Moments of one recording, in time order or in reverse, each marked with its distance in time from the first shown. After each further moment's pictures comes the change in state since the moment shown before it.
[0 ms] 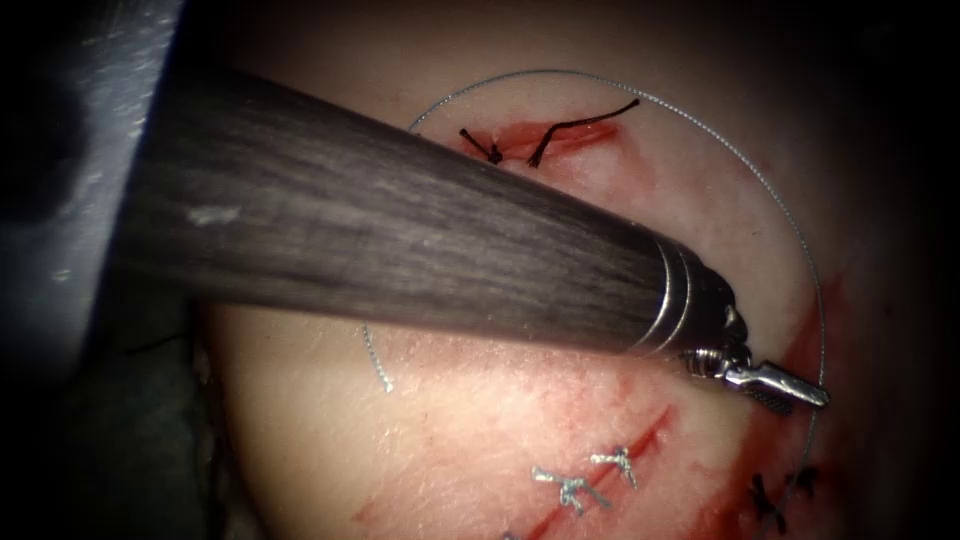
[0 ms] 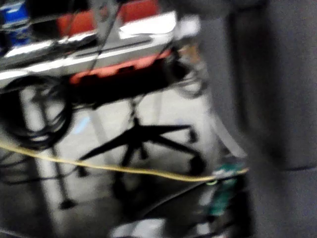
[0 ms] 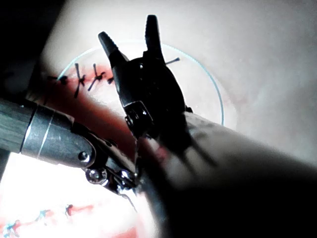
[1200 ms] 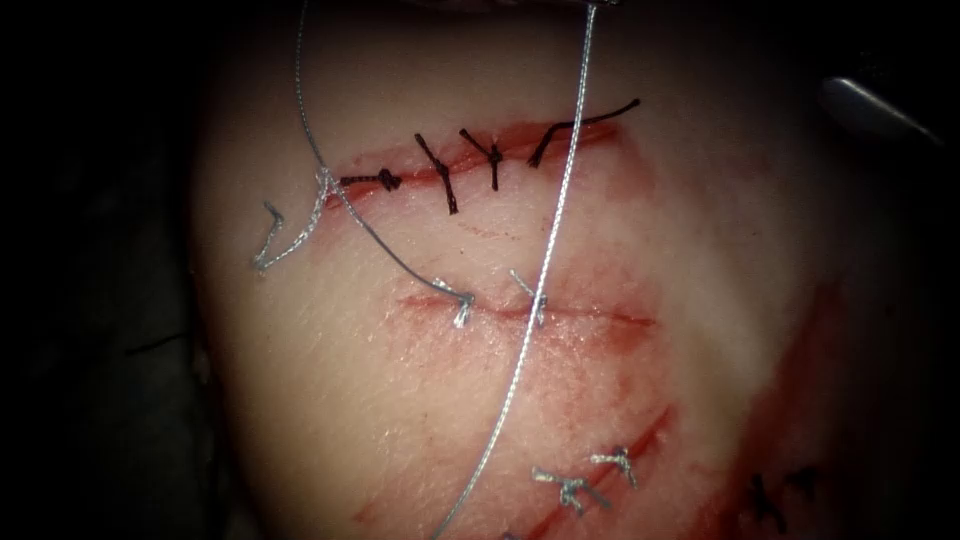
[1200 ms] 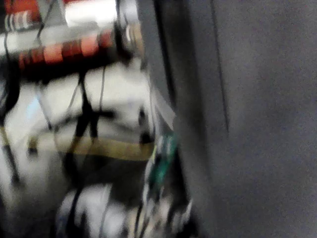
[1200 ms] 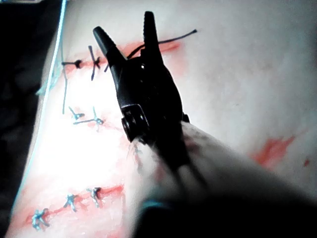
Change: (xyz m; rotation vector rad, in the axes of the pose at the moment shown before) right arm -0.007 -0.005 -0.001 0.127 -0.169 0.246; left arm 0.007 0.021 -0.031 0.203 0.470 0.530
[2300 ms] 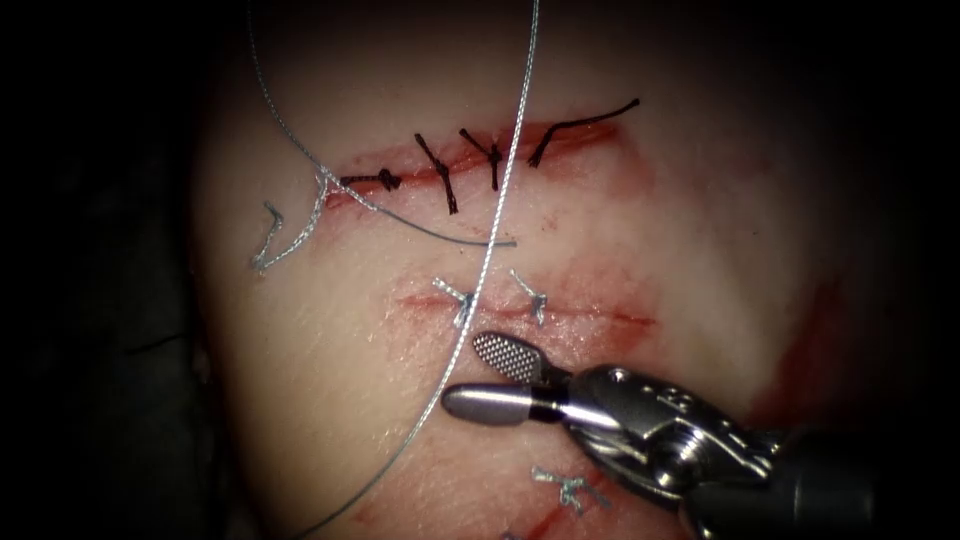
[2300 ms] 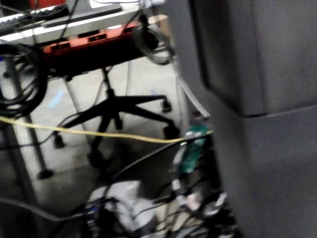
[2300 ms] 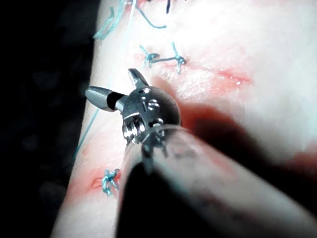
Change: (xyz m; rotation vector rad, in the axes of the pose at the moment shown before) right arm -0.019 -0.011 0.011 0.327 -0.272 0.111; left arm 0.002 -0.002 0.001 0.029 0.096 0.072
